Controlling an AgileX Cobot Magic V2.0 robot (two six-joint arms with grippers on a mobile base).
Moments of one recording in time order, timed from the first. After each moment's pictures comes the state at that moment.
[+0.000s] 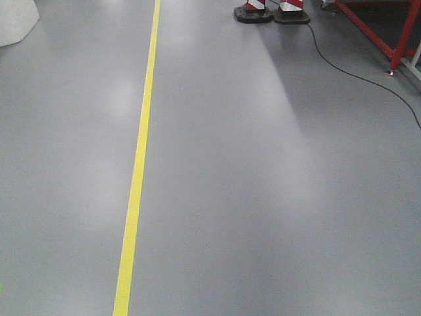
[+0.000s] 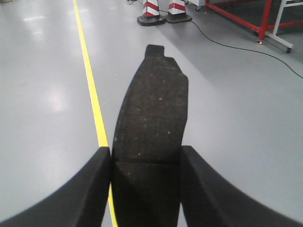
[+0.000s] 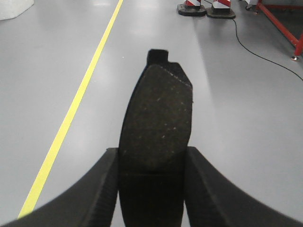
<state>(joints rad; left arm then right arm) -0.08 0.28 -0.38 -0.22 0.51 0.27 0.07 0.30 -0.34 0.01 0.47 -0.05</state>
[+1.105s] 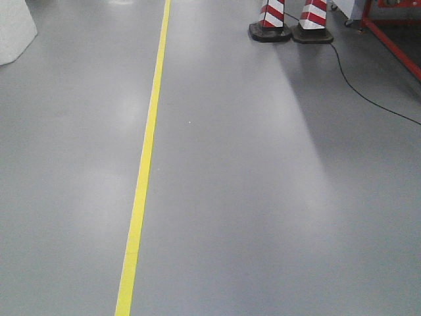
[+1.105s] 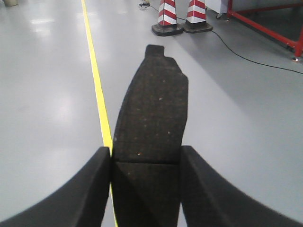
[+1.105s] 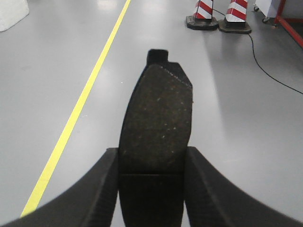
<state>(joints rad) -0.08 0.28 -0.38 -0.22 0.51 0.27 0.07 0.30 -0.34 0.01 0.47 -0.05</state>
